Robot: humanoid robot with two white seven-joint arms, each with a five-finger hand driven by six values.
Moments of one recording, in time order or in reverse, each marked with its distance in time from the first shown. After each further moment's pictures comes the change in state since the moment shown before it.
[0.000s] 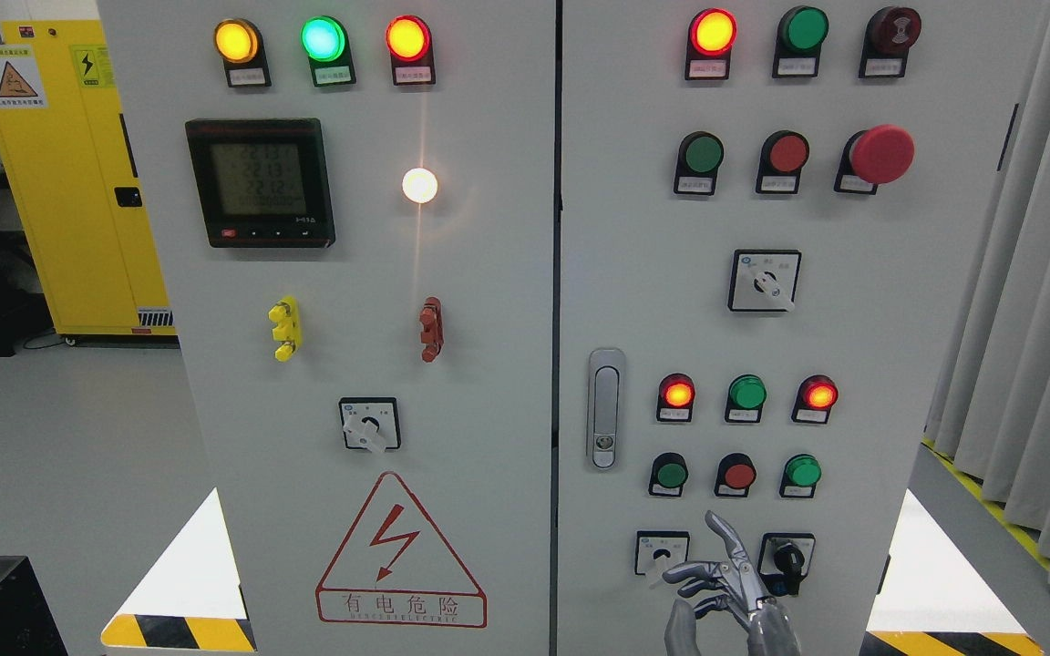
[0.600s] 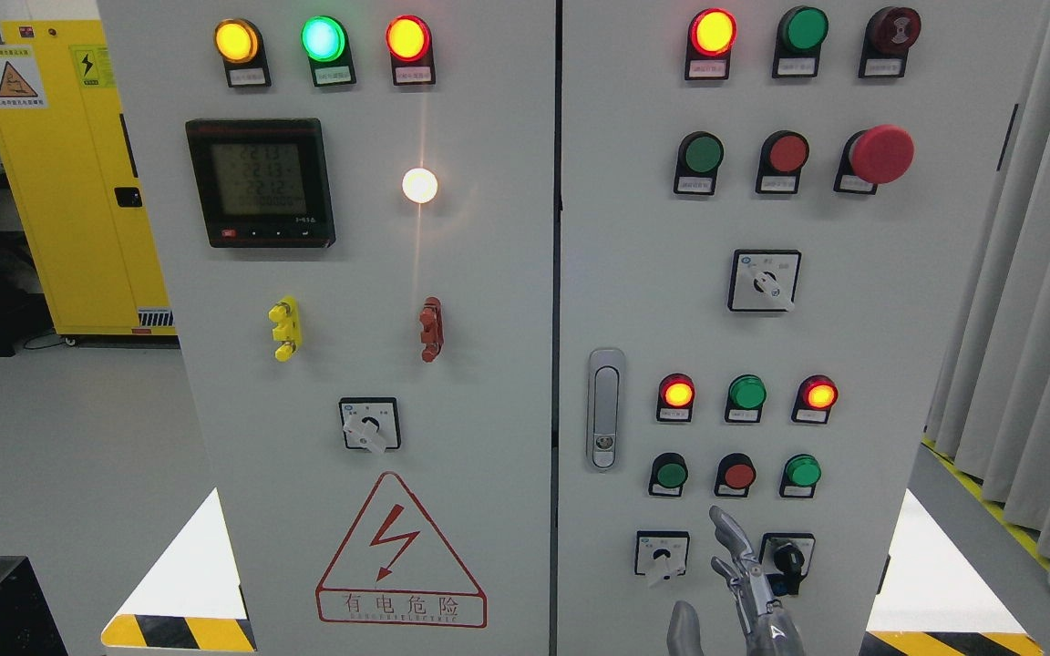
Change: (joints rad) left arm 0.000 0.000 0.000 0.000 0.000 0.000 0.000; right arm 0.013 -0.001 0.018 -0.035 -0.095 -0.004 0.024
